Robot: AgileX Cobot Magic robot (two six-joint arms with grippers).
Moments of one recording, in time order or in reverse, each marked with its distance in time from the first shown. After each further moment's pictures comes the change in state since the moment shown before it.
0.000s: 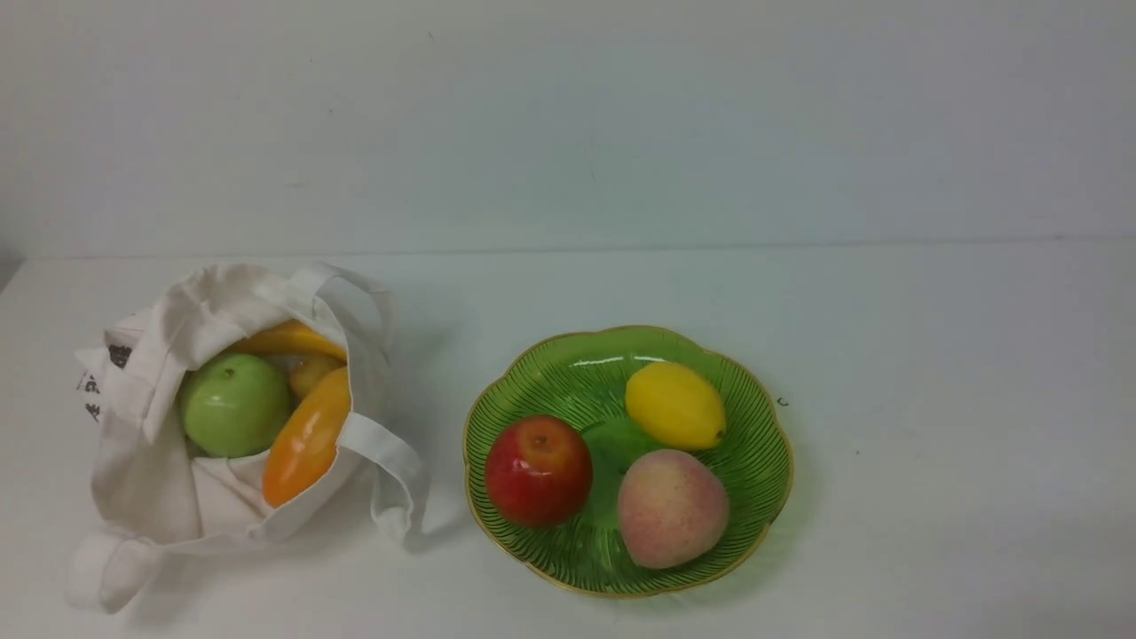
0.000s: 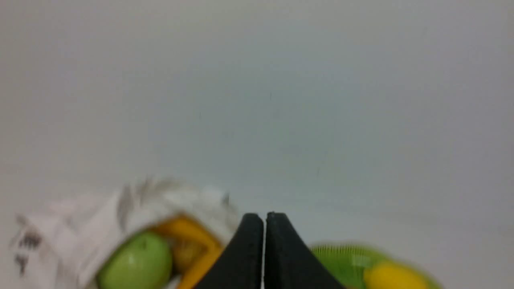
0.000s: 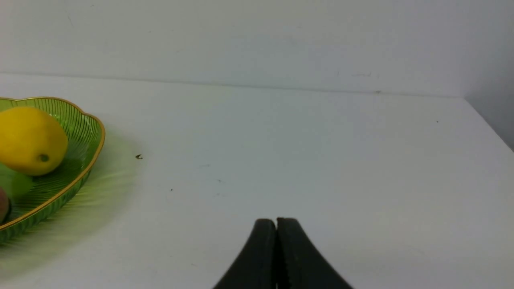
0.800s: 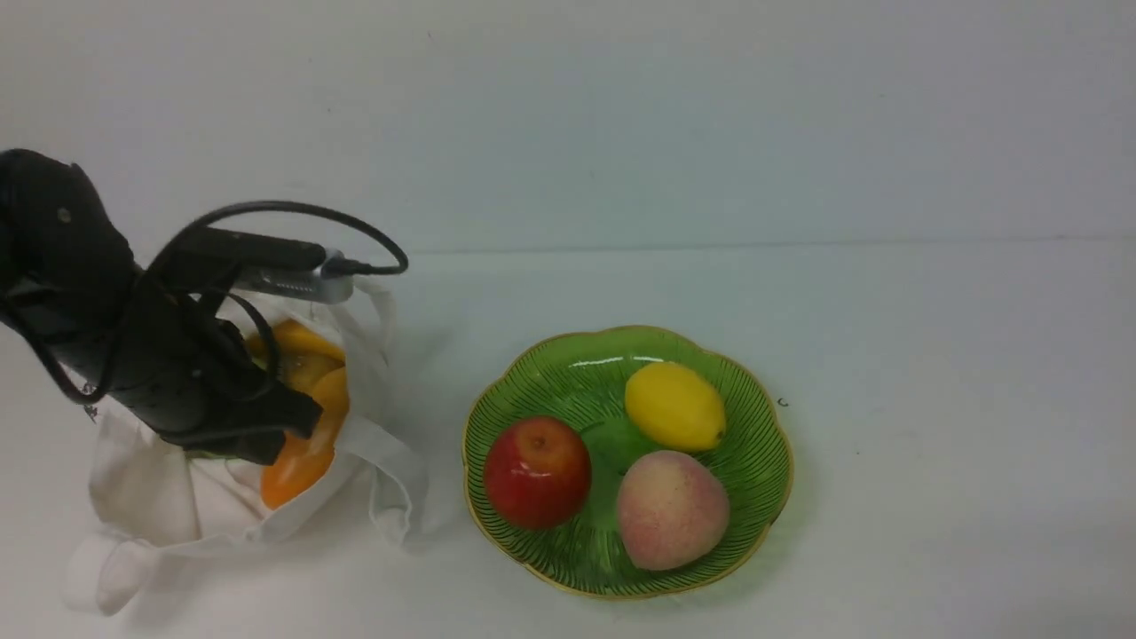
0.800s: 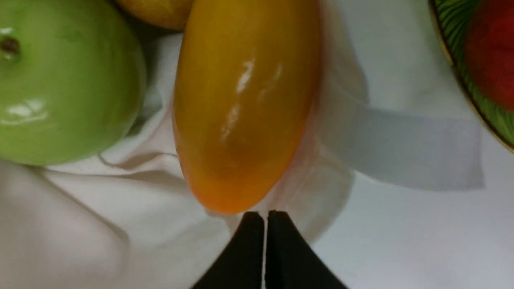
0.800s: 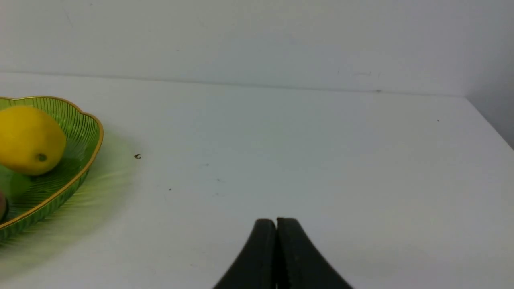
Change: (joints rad) right arm 0.000 0.000 -0.001 0.000 0.000 0.000; left arm -0.005 1.233 -0.565 0.110 0.389 0.306
